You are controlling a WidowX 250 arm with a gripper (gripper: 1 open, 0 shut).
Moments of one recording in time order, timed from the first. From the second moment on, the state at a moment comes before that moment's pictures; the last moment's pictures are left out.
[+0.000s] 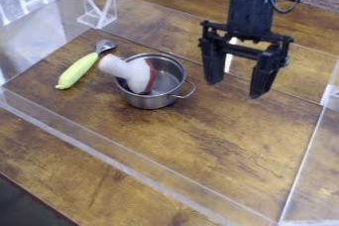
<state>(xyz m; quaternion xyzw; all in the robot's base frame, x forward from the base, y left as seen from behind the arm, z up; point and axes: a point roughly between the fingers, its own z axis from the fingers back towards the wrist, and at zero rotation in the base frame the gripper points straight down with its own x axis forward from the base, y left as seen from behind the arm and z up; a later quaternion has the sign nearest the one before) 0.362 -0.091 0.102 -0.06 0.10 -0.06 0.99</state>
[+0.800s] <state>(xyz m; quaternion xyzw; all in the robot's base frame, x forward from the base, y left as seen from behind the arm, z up) 0.352 -0.121 0.094 -0.06 0.14 -0.09 0.98</state>
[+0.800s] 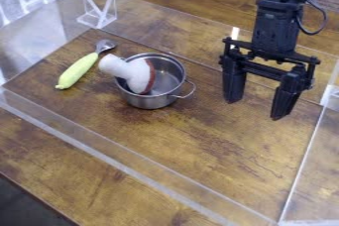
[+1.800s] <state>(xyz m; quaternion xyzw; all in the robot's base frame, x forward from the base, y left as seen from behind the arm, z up) 0.346 -0.125 0.097 -0.06 0.20 -0.23 0.95</state>
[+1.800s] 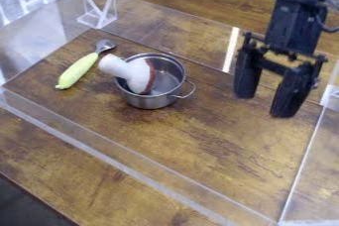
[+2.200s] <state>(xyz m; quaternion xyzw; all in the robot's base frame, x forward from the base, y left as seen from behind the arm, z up) 0.335 -0.105 0.097 -0.08 0.19 -0.21 0.96</state>
